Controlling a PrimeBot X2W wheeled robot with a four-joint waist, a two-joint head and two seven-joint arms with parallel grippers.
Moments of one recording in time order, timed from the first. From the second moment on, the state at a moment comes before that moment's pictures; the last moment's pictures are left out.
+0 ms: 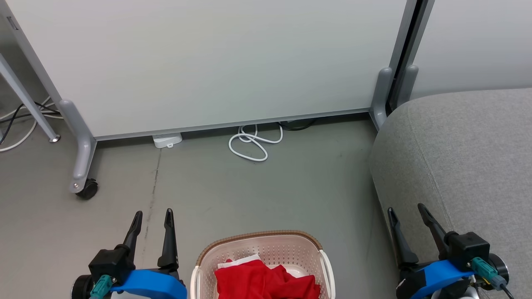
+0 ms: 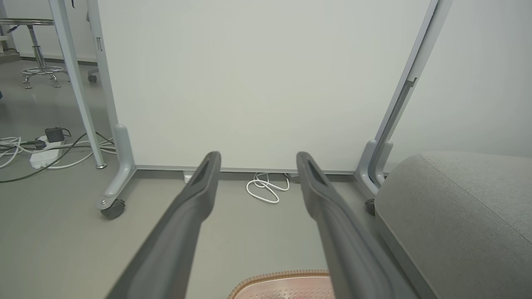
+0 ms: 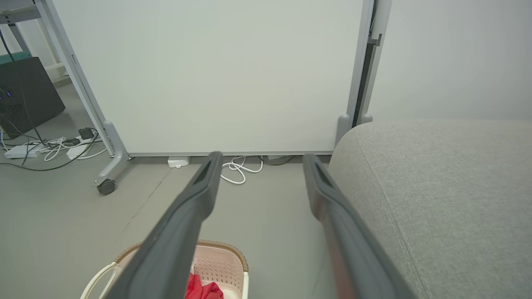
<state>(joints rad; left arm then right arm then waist) -0.05 0.06 -0.07 0.36 -0.23 -0.10 -0.26 -0.06 -0.05 0.01 0.27 0.09 0.13 -0.19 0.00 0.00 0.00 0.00</state>
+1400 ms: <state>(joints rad) -0.43 0.11 -0.21 1.04 -0.32 -0.13 -0.16 -0.23 -0.05 0.15 0.23 0.13 0.13 -0.23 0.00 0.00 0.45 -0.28</state>
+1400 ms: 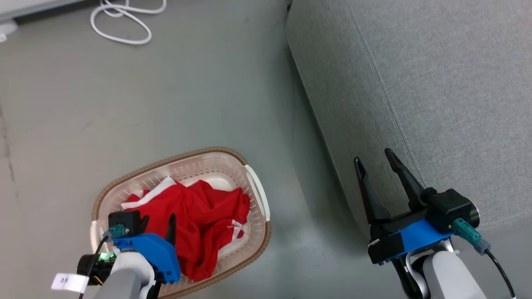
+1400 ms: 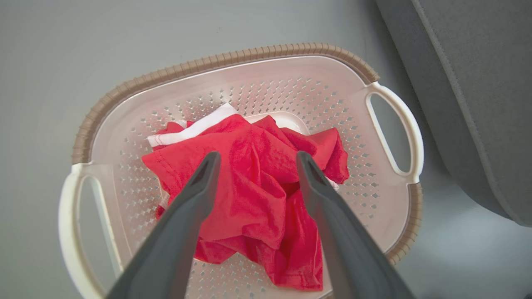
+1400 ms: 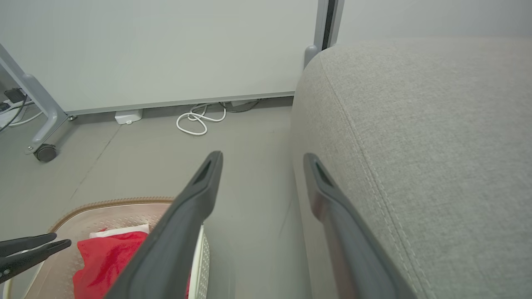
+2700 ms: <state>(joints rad) -0.72 0.21 -0.30 1.29 -0.31 -0.01 -0.10 -0.32 -0.05 0.22 0.20 0.23 0.13 -0.26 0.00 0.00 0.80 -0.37</state>
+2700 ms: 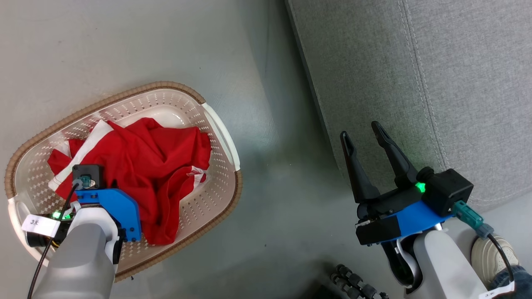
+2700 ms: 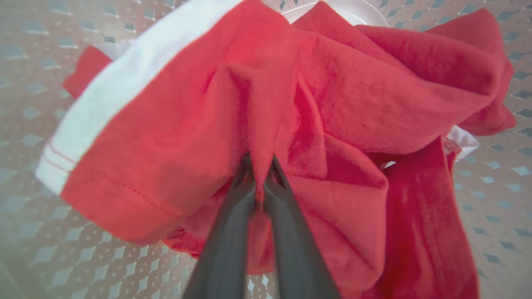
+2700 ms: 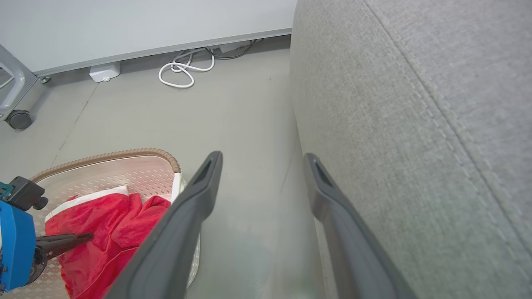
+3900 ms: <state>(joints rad) -0.64 0.10 -0.35 1.29 -0.39 -0.12 -0.20 -0.32 -0.05 0.20 0.30 0.19 0.13 -0.26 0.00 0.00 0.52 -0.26</state>
